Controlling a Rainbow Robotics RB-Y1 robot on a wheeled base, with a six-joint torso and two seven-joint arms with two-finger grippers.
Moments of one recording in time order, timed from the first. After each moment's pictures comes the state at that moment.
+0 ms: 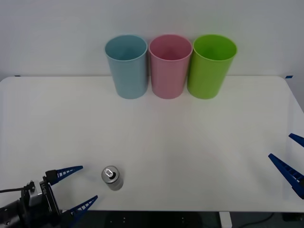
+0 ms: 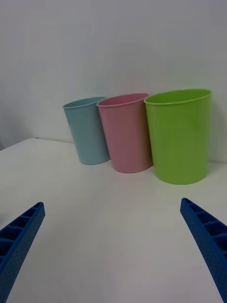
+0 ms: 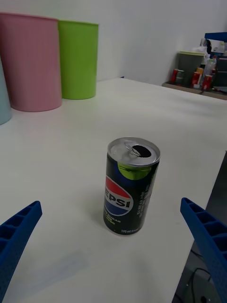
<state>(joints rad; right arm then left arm) 0.35 -0.40 -0.52 -1.66 0.96 -1.22 0.00 0.24 0.45 0.13 -1.32 -1.01 -1.26 -0.45</state>
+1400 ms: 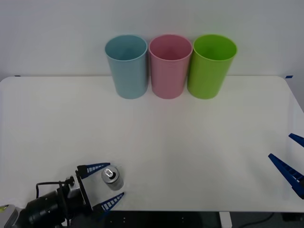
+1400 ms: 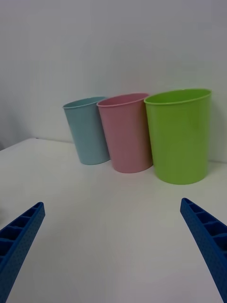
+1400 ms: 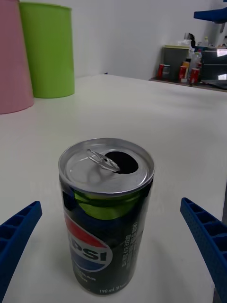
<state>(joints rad) 0.35 -0.40 -0.52 -1.66 0.96 -1.22 0.00 0.09 0.32 0.05 -1.17 -1.13 -1.22 -0.55</state>
